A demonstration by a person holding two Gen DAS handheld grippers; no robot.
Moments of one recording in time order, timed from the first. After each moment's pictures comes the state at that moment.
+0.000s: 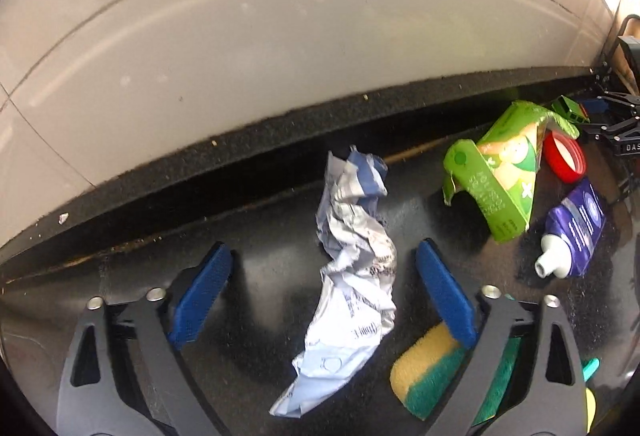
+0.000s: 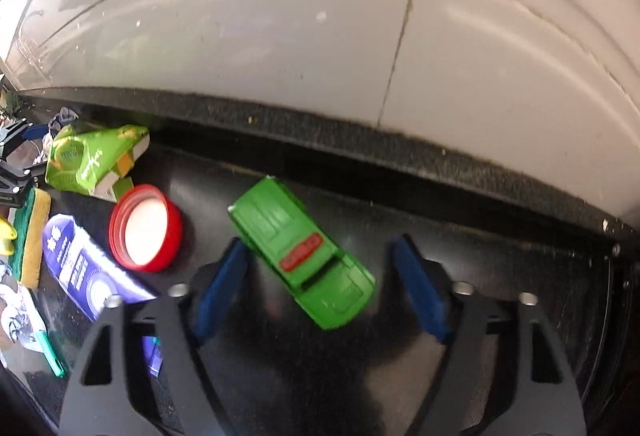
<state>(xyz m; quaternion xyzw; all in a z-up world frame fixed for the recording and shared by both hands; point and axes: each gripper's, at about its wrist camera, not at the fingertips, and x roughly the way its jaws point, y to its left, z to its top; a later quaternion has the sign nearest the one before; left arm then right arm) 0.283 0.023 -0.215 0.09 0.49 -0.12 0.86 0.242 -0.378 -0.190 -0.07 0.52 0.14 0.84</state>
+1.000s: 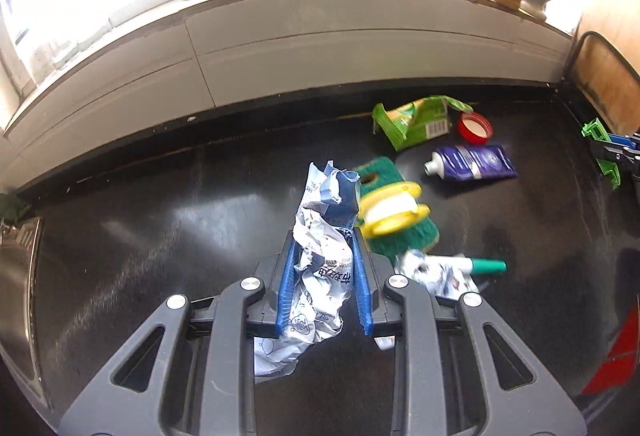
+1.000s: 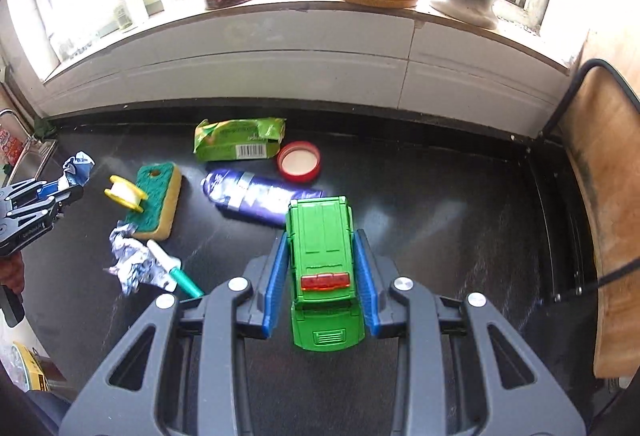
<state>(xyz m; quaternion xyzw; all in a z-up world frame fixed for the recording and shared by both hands) 0.122 0.013 -0.121 0.05 0.47 -0.06 0.88 0.064 -0.334 -0.065 -0.03 0.48 0.09 0.87</state>
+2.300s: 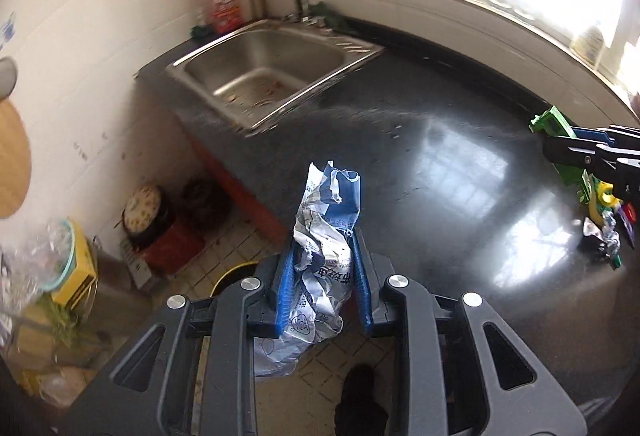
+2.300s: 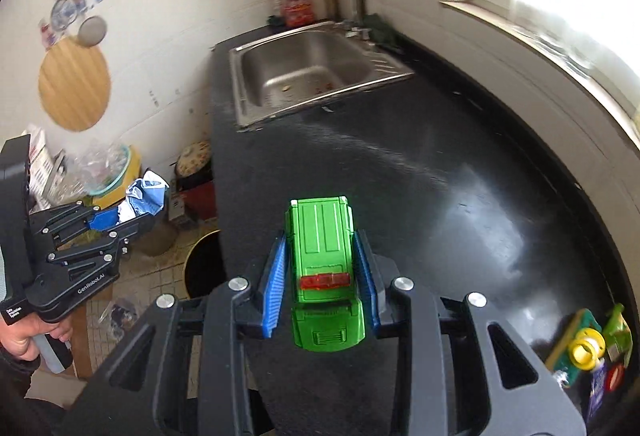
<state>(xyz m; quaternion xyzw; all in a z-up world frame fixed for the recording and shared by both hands) -0.241 0.260 -0.074 -0.16 0.43 0.38 0.81 -0.109 0.122 -0.018 -0.21 0.39 0.57 0.69</state>
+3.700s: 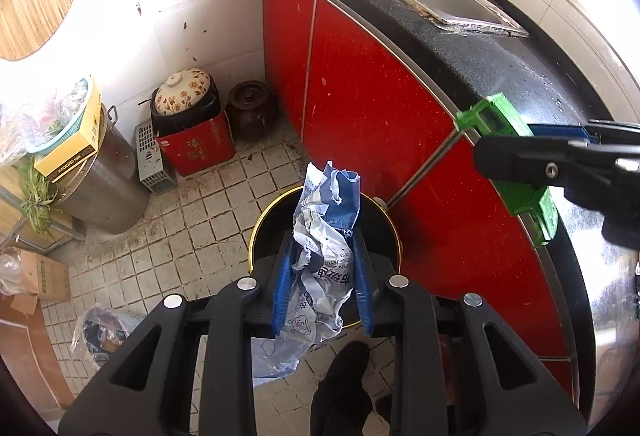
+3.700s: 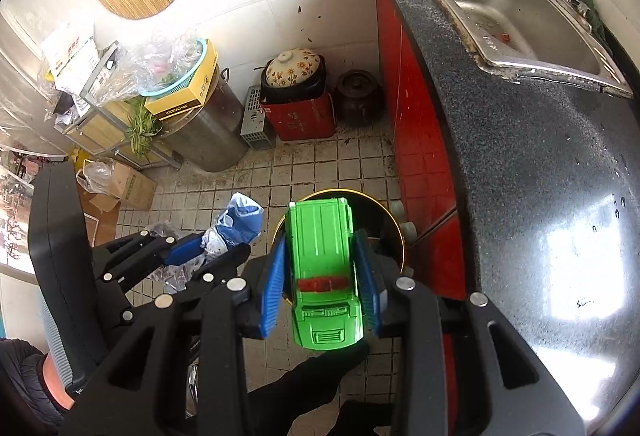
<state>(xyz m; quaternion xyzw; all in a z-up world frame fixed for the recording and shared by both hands) -0.388 0.358 -0.210 -0.31 0.42 0.44 0.73 -0.310 0.335 -0.125 -0.32 0.45 0.63 0.54</state>
